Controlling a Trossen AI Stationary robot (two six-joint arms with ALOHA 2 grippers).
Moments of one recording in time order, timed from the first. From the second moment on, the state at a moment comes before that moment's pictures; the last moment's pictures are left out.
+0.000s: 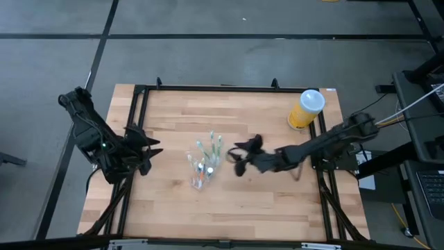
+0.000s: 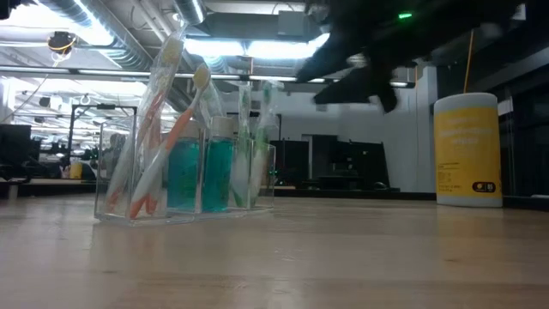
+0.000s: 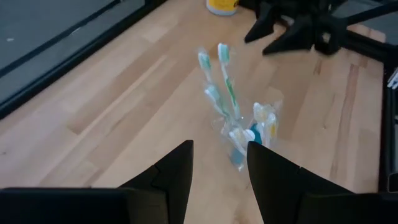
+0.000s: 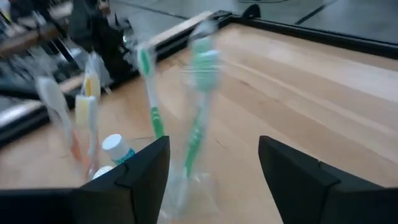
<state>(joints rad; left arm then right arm) -0.86 1.01 1.20 -1.38 -0.89 -1.29 0.34 1.60 0.80 0.30 0.73 0.64</state>
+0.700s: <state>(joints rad) -0.60 0.42 0.67 -0.56 -0.77 -0.60 0.52 0.77 0.35 0.66 0.88 0.57</state>
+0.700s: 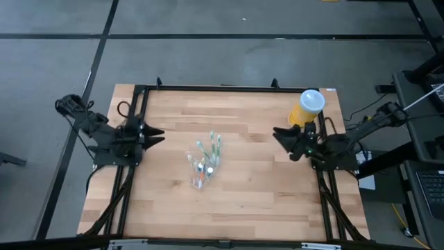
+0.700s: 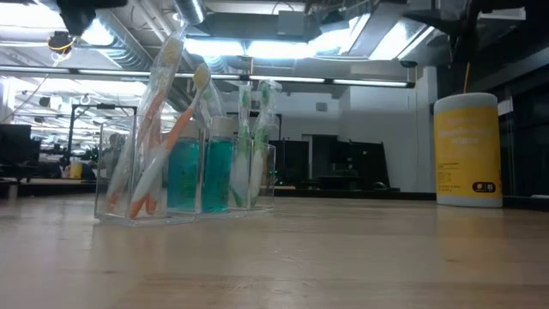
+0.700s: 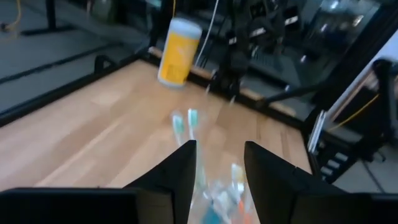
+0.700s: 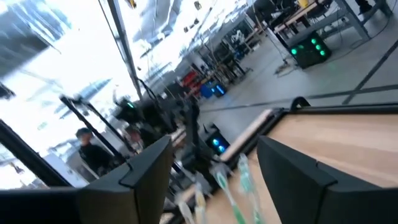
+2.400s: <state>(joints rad) 0.15 0.24 0.08 -0.18 0.07 -0.30 0.65 0.66 0.44 0.81 1.03 0.05</state>
